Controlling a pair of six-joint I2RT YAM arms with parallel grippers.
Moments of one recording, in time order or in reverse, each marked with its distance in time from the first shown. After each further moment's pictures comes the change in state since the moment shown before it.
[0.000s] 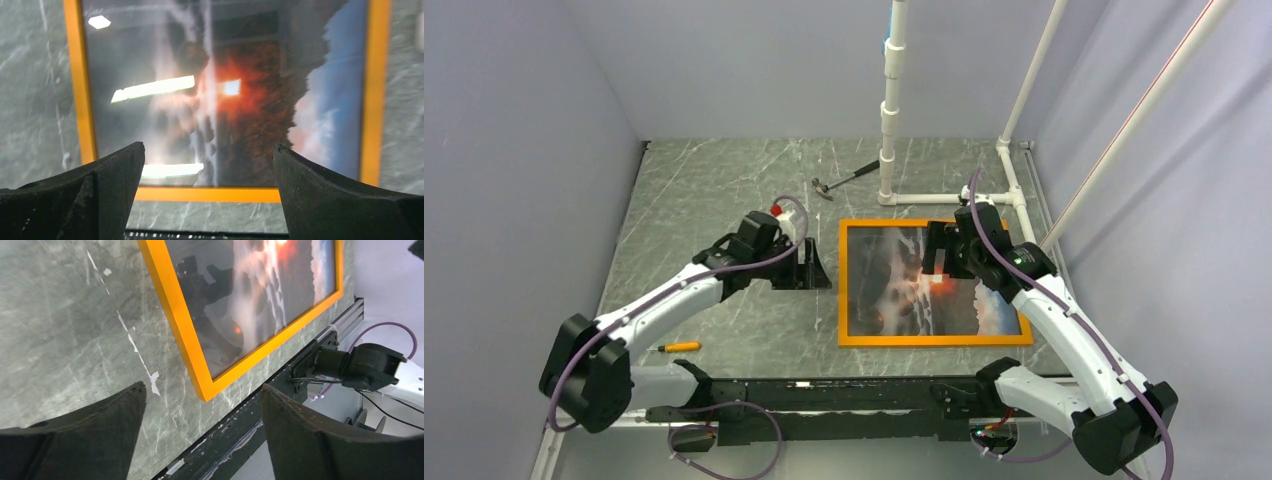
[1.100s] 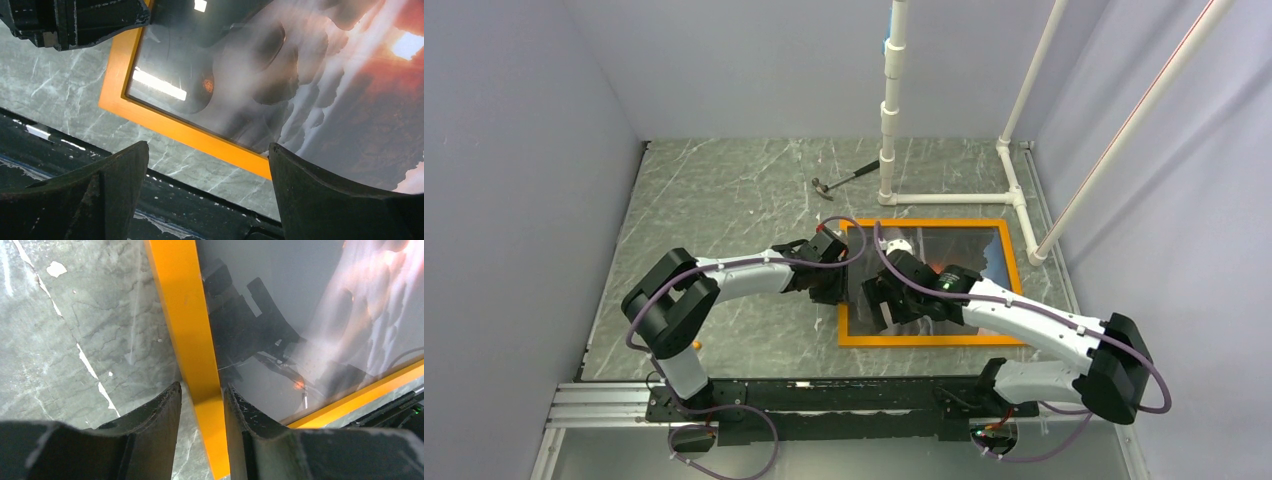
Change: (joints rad) left arm -0.271 0.502 0.174 0.049 -0.326 -0.169; right arm 0.481 0.179 -0.161 0.134 -0.049 0.078
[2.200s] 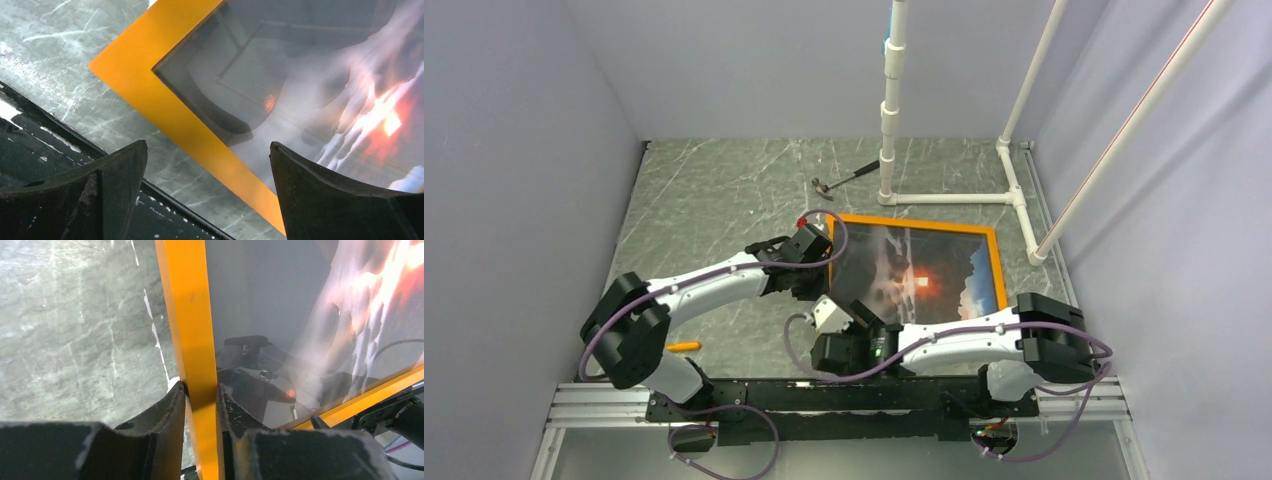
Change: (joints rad) left arm 0.004 -0.198 -0.006 -0.203 -0.092 -0.013; right arm 0.524 0.319 0.046 0.165 0.406 -0.072
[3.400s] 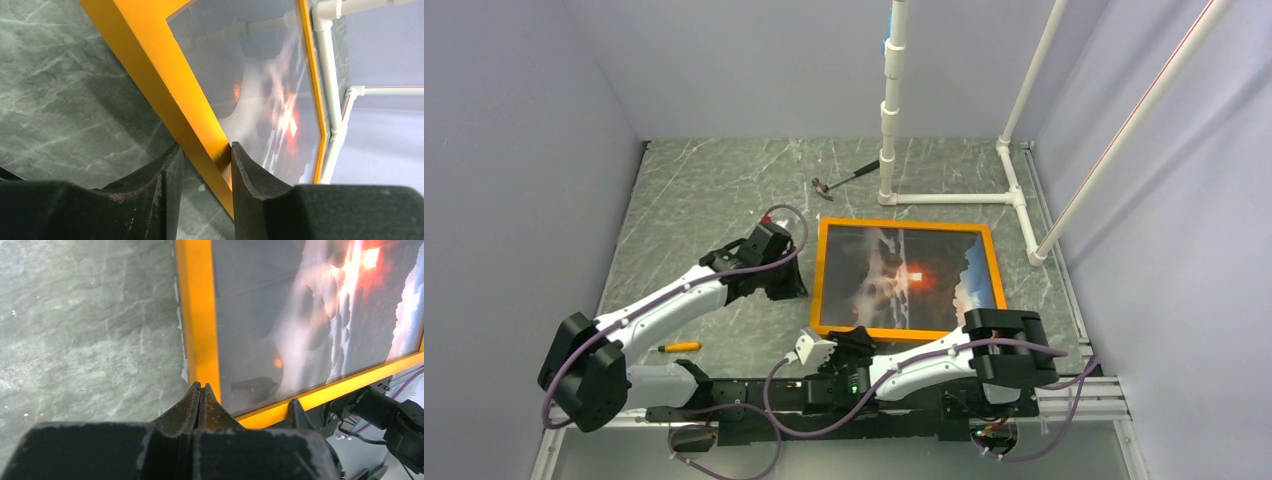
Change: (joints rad) left arm 0.134 -0.240 -0.114 -0.021 0.098 -0.002; right arm 0.178 0.234 0.038 0.011 0.459 -0.139
